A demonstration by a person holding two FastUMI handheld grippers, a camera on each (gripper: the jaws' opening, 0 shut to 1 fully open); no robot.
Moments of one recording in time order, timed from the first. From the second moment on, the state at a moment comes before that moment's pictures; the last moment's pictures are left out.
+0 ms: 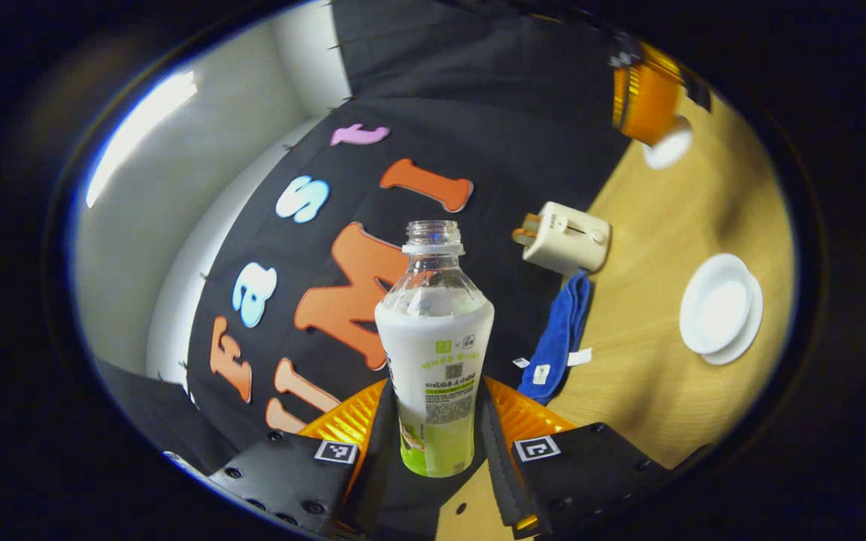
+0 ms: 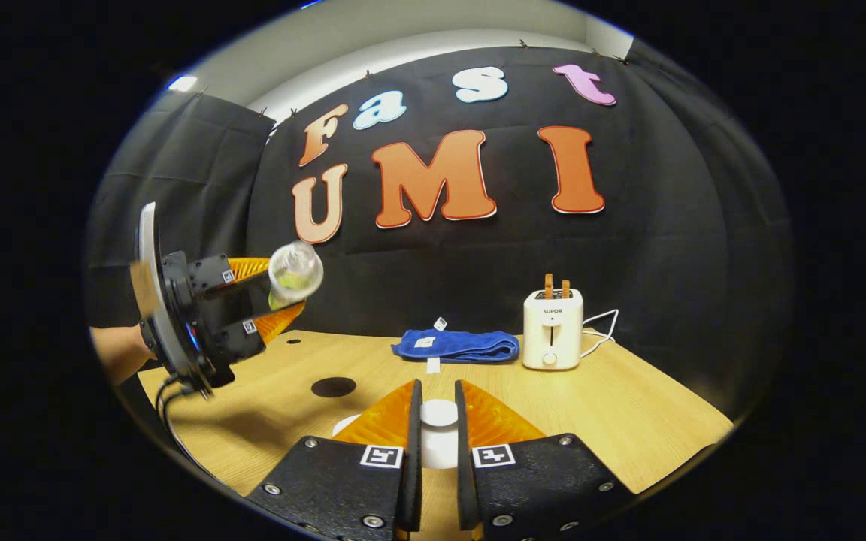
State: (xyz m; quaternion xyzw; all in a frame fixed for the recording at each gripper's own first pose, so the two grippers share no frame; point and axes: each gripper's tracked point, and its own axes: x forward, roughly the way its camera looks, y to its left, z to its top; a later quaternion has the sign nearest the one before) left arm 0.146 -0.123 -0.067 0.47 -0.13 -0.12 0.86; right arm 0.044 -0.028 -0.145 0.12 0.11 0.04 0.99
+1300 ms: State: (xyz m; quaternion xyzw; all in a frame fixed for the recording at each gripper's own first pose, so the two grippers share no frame) left arm 0.231 -0.071 -0.221 -0.02 0.16 -0.09 0.98; right arm 0.075 0.017 -0.170 0.11 0.13 0.09 0.98
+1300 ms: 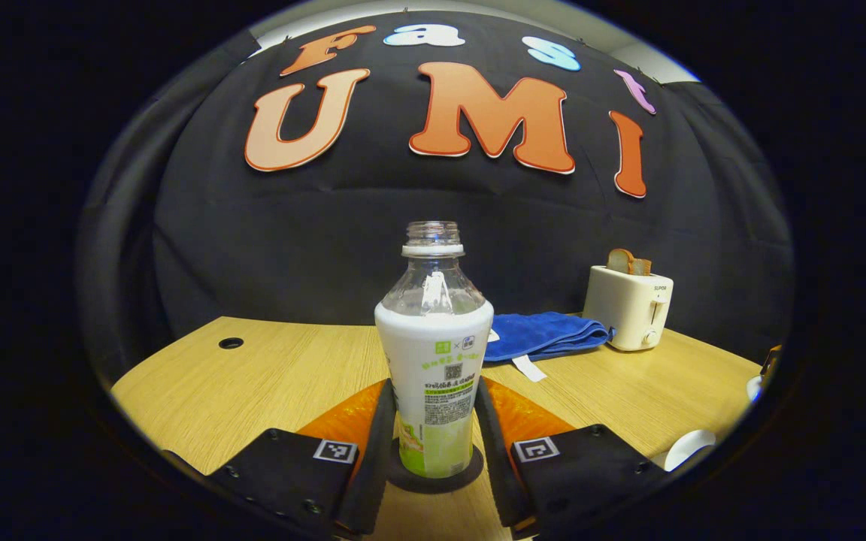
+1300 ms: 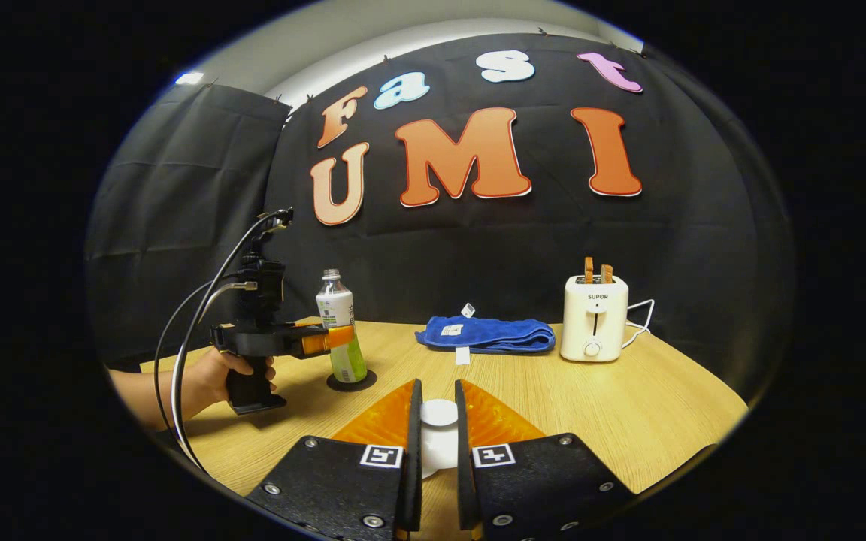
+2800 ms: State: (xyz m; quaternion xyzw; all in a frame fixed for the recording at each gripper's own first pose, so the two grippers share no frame) left arm 0.139 -0.031 -0.125 0.05 0.05 -0.08 0.99; right arm 0.093 0.070 -0.227 0.08 0.18 0.06 0.98
